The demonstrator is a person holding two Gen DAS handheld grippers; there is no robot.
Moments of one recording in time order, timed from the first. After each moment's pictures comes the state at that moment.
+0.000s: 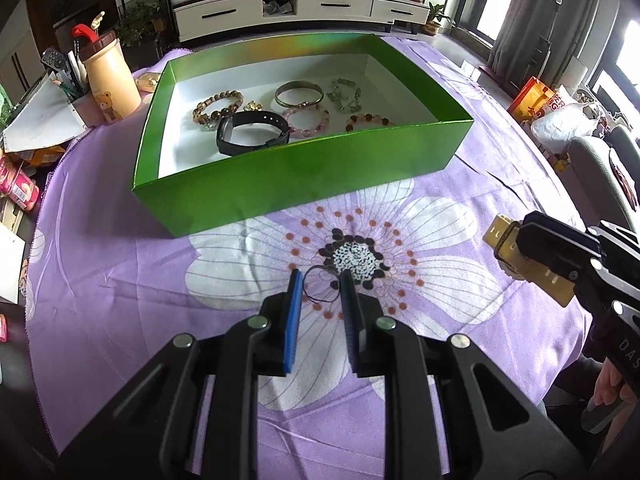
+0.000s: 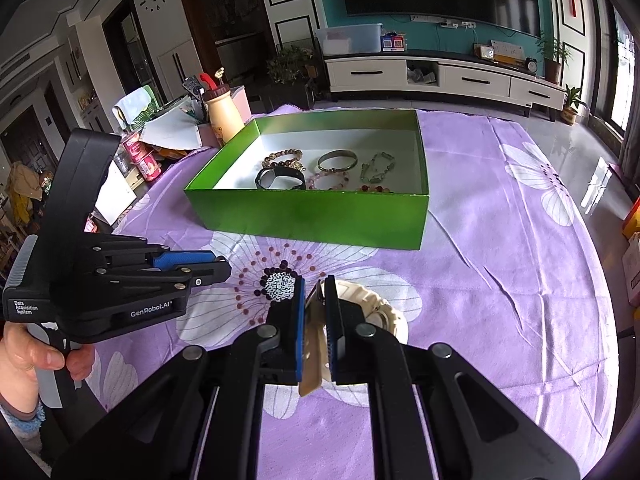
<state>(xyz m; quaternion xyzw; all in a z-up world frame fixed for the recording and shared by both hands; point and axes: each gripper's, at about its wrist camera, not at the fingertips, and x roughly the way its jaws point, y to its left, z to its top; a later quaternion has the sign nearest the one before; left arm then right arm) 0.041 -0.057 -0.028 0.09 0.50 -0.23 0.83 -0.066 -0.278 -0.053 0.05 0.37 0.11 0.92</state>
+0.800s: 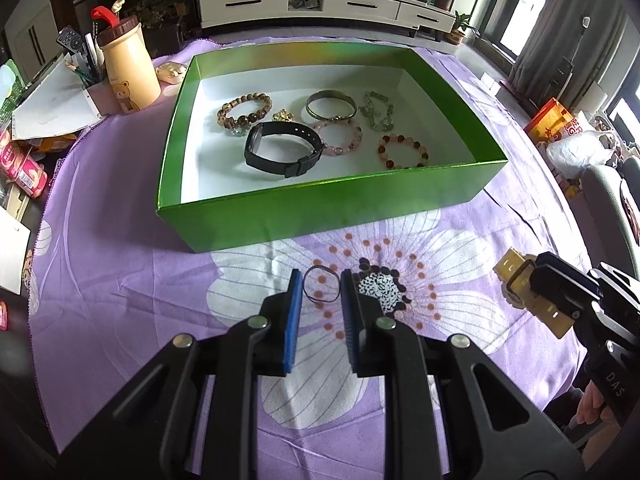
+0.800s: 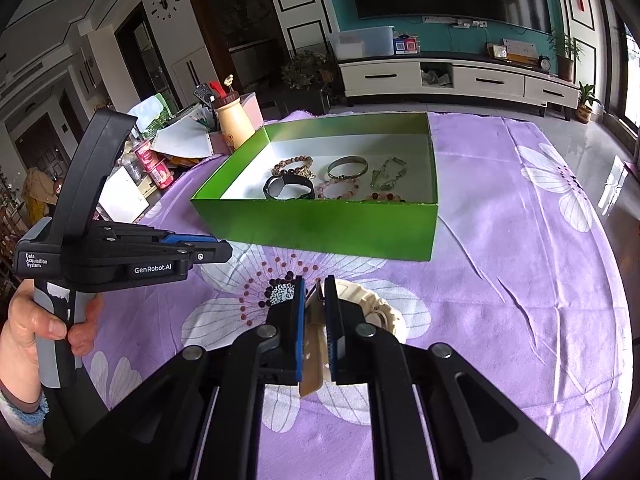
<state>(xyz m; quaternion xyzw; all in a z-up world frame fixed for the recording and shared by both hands) 0.072 -0.049 -0.020 0.06 0.51 -0.19 0.83 -0.058 -0.290 -0.055 0.07 0.36 0.14 0.92</state>
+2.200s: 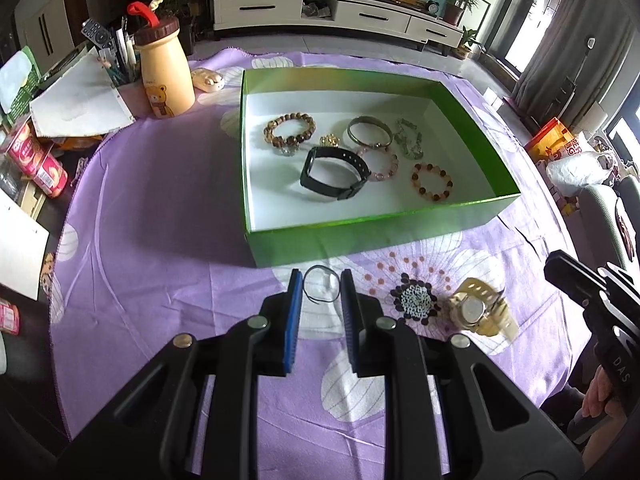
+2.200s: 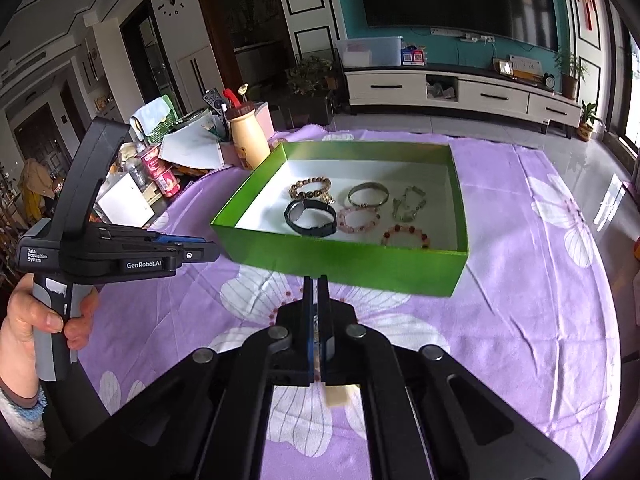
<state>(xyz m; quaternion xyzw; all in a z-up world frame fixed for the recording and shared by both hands) 0.094 0.000 0.004 0.04 0.51 -0.19 0.84 -0.041 -0.253 -0.025 0.04 0.35 0.14 0.92</state>
